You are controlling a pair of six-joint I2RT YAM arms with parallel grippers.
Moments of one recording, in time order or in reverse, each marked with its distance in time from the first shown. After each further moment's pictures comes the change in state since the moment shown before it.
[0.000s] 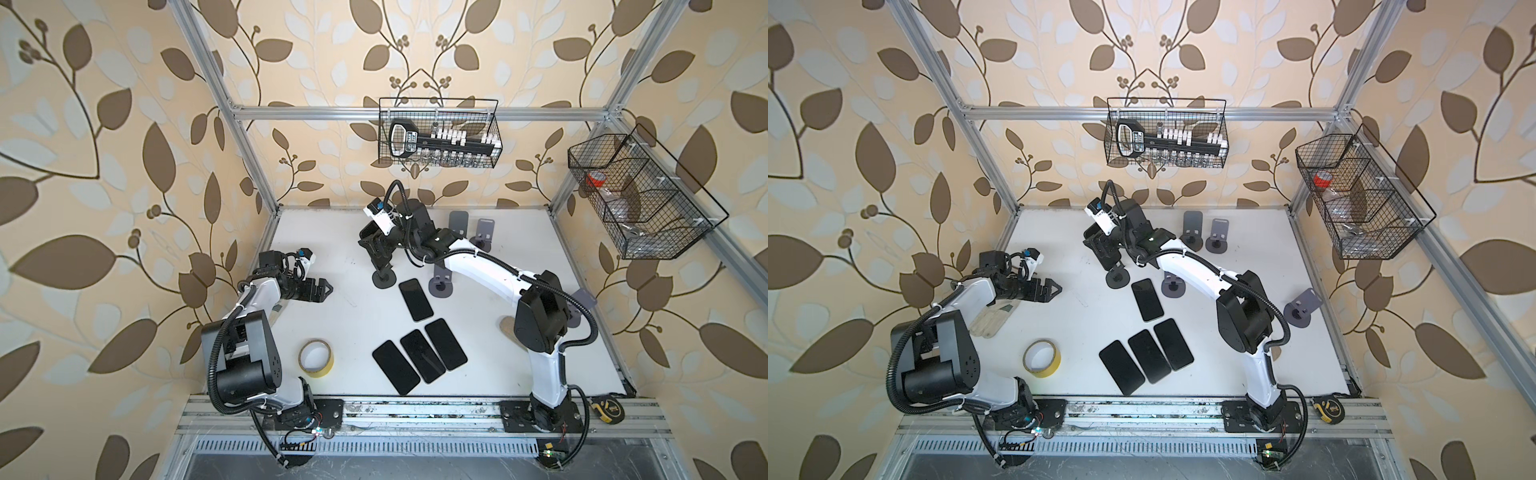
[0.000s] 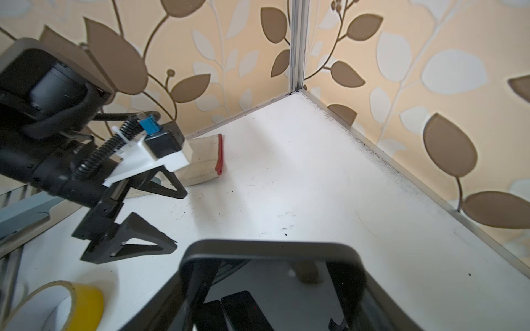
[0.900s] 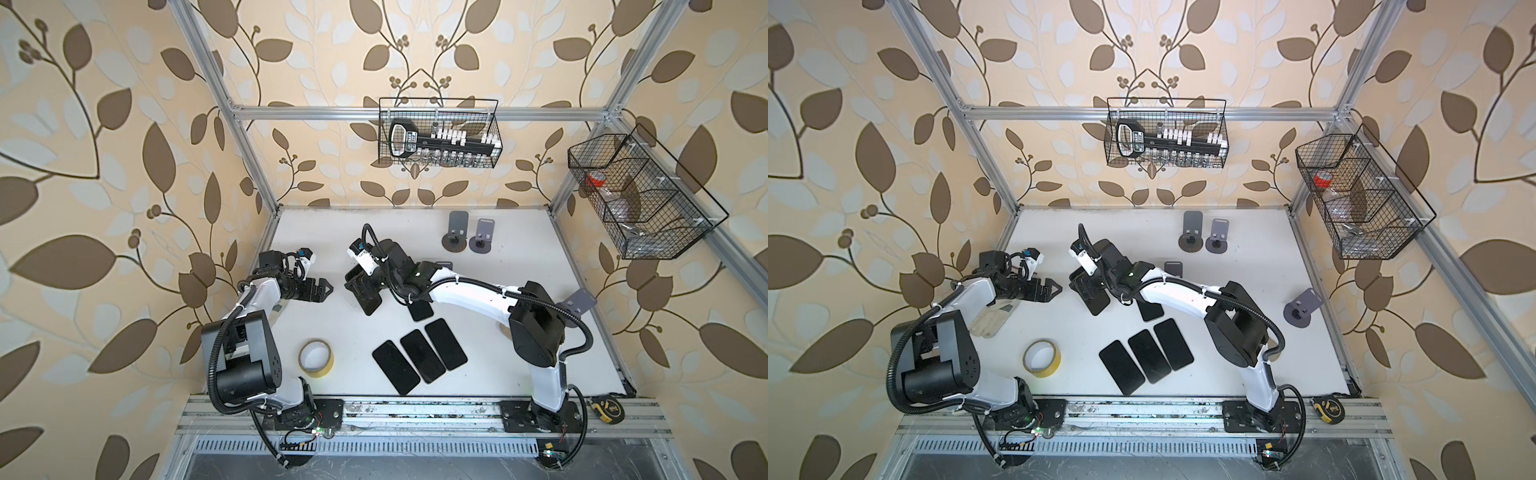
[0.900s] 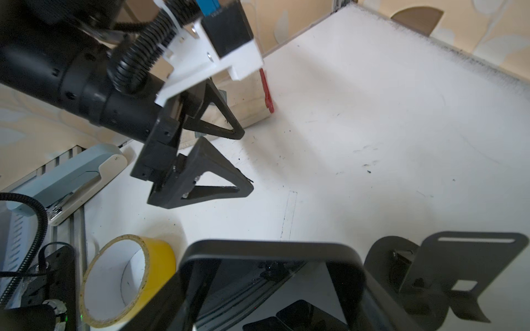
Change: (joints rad) left arm 0.000 0.000 0.000 0.001 0.010 0.000; right arm 0.181 -0.002 -0.203 0.021 0.122 0.196
